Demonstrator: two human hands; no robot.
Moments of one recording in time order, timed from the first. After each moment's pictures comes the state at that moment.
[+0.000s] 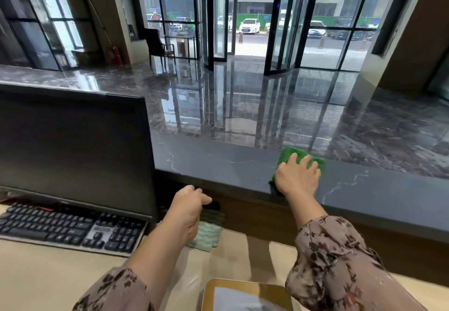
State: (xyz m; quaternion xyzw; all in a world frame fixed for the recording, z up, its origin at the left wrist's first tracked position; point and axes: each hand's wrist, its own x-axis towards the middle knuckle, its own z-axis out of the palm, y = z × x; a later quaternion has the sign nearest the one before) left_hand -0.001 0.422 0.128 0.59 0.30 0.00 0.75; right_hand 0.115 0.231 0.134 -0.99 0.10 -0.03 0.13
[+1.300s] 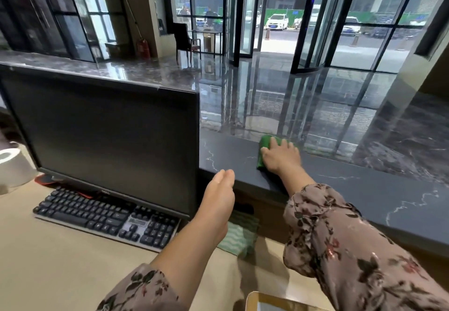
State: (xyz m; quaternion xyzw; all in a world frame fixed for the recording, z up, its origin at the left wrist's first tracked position) left_hand -0.008 0.459 0.148 0.60 0.26 0.03 0.76; right_hand 0.177 0.358 0.130 -0.99 -0.09 0.02 0.08
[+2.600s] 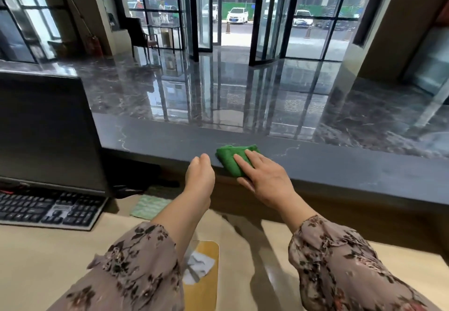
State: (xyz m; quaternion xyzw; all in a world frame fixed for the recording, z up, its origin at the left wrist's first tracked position) left_hand -0.009 0.259 0.159 0.68 0.29 0.08 0.67; right_hand 0.065 0.106 0.102 -0.94 -0.31 -0.15 -0.01
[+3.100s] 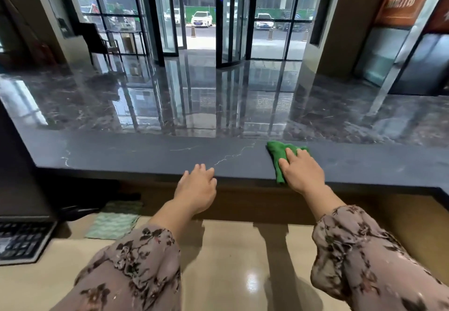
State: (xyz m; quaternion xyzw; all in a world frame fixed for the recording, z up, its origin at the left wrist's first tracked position) left_hand 0.016 0.195 0.137 0.98 -0.01 -0.04 0.21; right_hand 0.082 -0.058 0.122 -0.99 0.04 -0.05 0.09
